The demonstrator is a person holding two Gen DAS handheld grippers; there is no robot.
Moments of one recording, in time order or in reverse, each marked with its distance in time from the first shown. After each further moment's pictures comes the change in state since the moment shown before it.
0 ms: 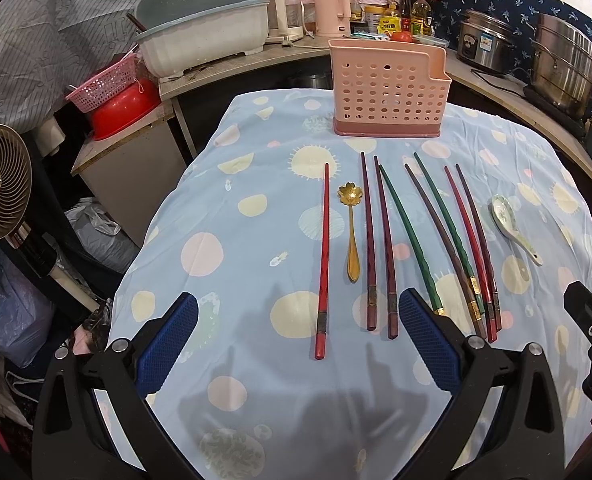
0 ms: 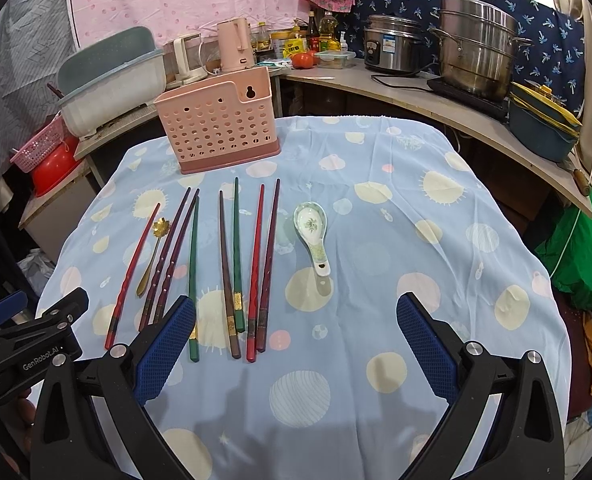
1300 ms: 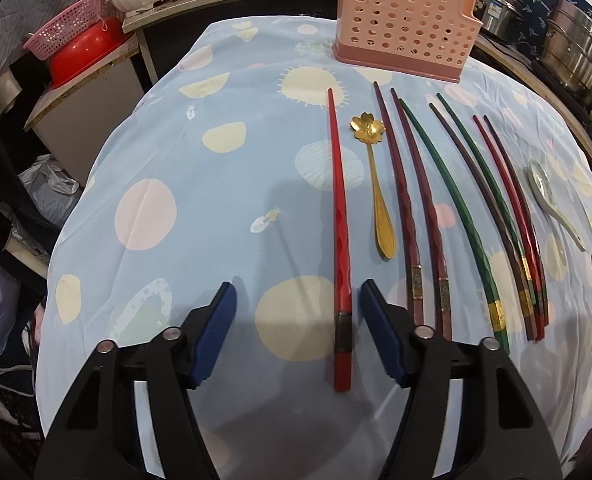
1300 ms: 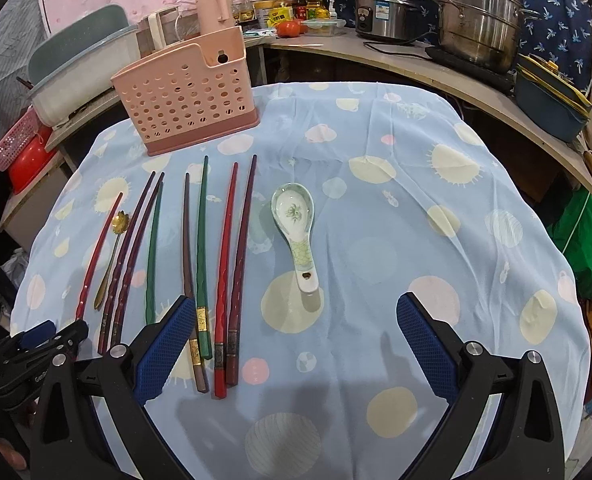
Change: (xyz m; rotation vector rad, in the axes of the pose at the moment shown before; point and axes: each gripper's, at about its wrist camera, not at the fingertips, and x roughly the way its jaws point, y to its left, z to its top) left arm 0.090 0.017 -0.010 -0.021 0.192 -0.128; right arm 0.066 -0.011 0.015 0.032 0.107 -0.024
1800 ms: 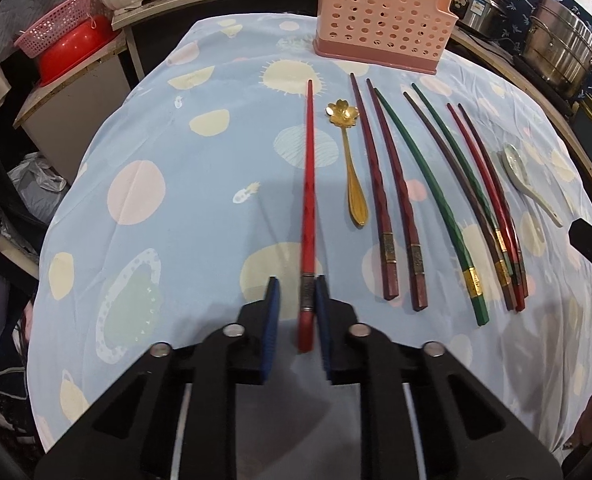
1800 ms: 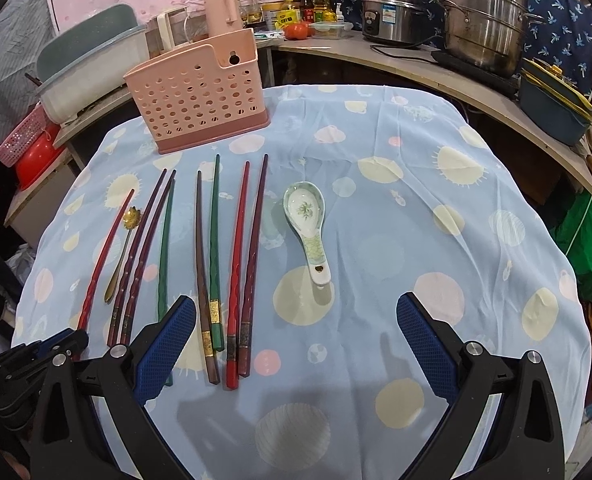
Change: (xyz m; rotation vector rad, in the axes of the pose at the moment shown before) left arm -0.012 -0.003 -0.014 0.013 0.010 -0.061; right arm -0.007 0.004 -0.004 -0.012 -0.010 0.018
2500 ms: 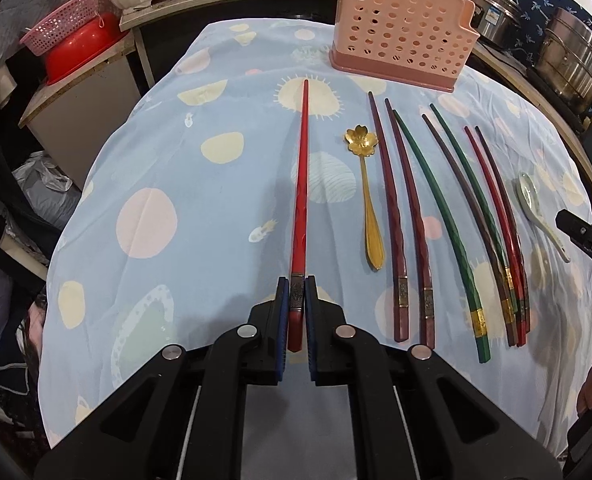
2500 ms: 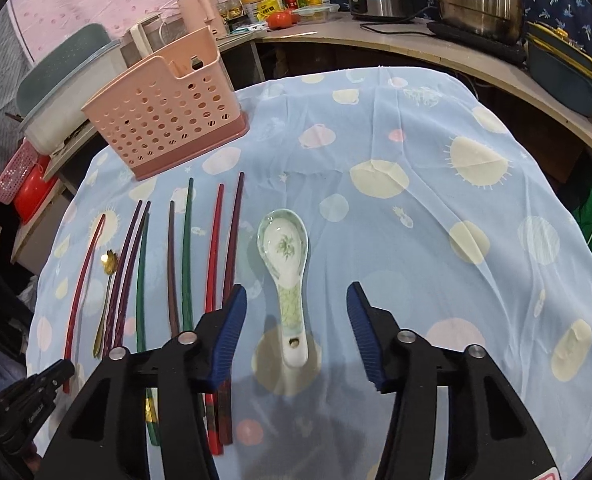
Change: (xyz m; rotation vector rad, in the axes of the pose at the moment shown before) left arm 0.006 0.006 0.025 -0.033 0.004 0.027; right arm 0.051 -0.030 0.038 0.111 0.054 0.075
